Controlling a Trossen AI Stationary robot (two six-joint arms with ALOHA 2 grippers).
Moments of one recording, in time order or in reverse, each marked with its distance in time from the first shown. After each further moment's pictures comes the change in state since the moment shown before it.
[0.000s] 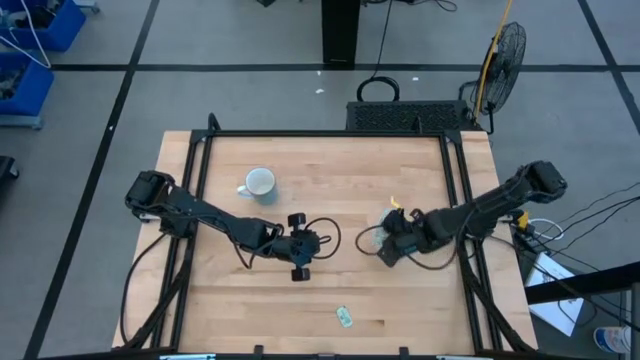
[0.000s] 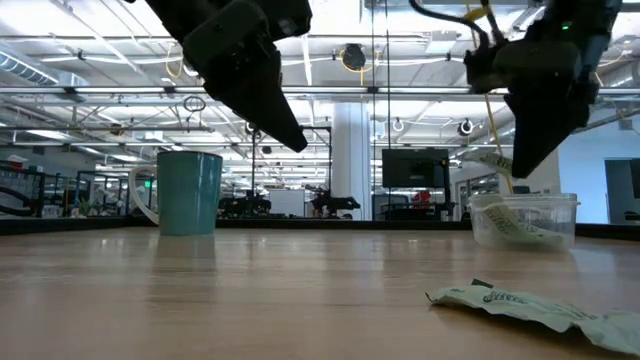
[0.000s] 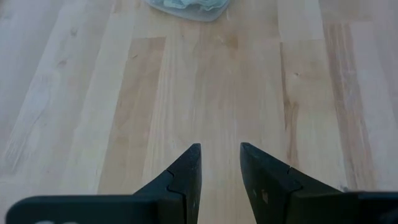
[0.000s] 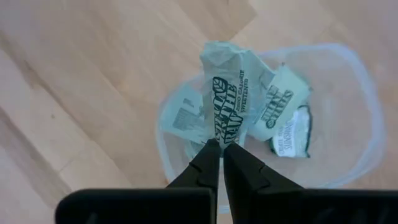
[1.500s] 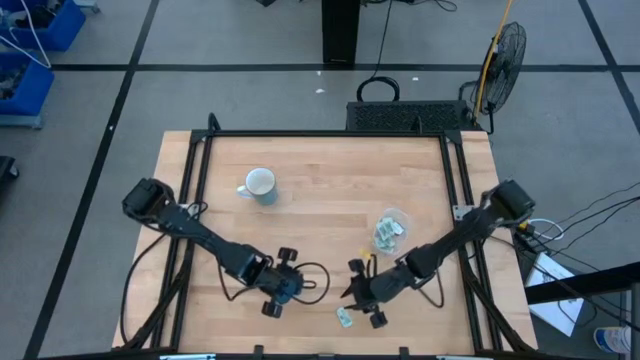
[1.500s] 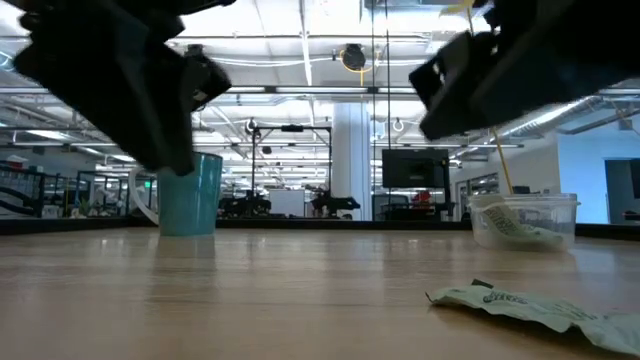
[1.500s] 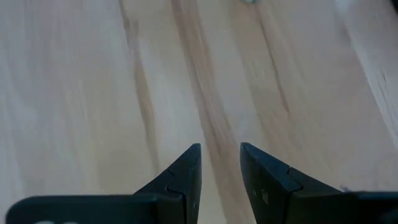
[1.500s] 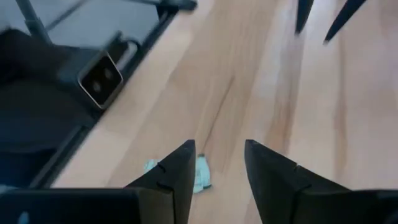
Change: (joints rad) left arm -0.219 0.023 -0.001 -0.134 0.190 -0.015; right arm 0.203 0.371 0.000 1.110 -0.153 -0.906
